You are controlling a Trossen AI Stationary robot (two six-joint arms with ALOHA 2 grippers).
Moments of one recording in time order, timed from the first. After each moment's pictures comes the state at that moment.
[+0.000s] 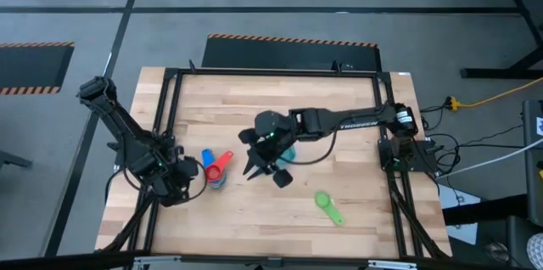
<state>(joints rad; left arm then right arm) -0.86 1.12 0.75 -0.99 -0.36 -1.10 0.11 1.97 1.90 -0.55 -0.51 -0.33</state>
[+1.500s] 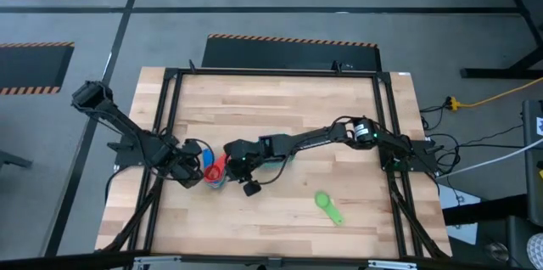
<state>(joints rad) -0.61 1.13 0.54 -0.93 -0.32 -1.36 0.12 2.37 1.90 -0.24 -0.24 -0.33</state>
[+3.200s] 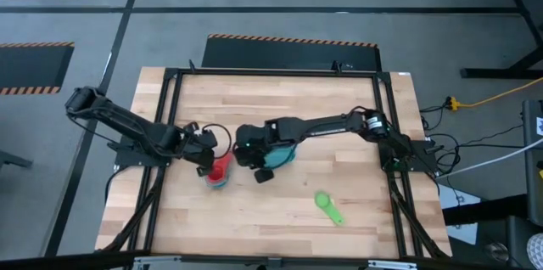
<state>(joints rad) -0.32 1.11 0.68 -0.84 -0.38 -0.71 0.08 2.23 1.99 -0.69 -0.16 -0.34</state>
